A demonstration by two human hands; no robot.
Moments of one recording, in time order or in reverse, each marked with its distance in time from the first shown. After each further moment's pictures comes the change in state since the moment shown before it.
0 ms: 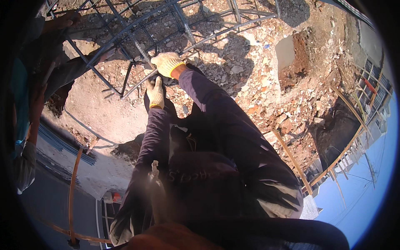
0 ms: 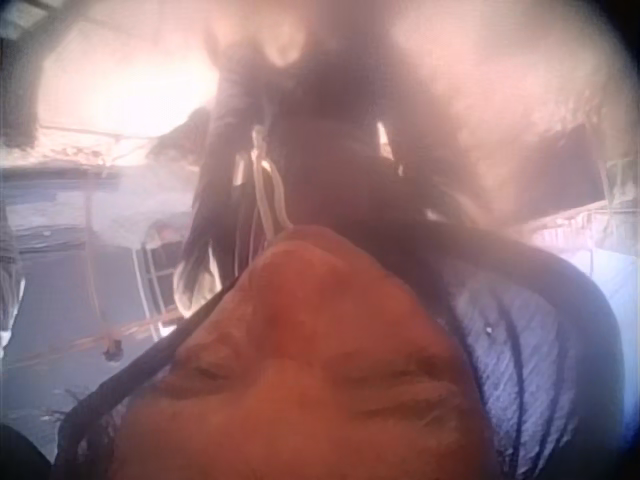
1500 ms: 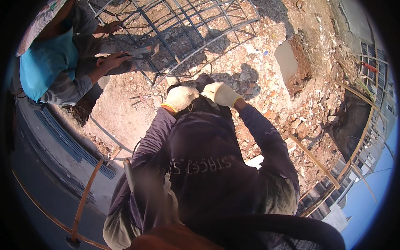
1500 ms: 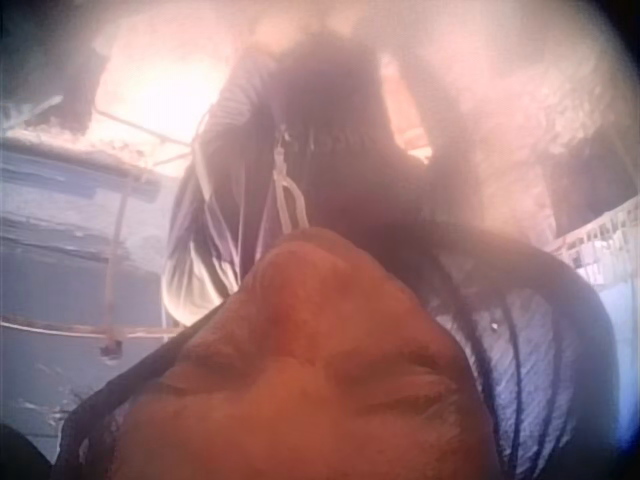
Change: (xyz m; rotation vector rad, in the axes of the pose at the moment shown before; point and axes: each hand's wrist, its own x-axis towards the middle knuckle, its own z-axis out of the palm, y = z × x) left_hand -0.221 0.192 -0.112 1.144 -0.928 0.894; right_hand -0.316 -0.127 -0.042 0.110 0.284 -0.256
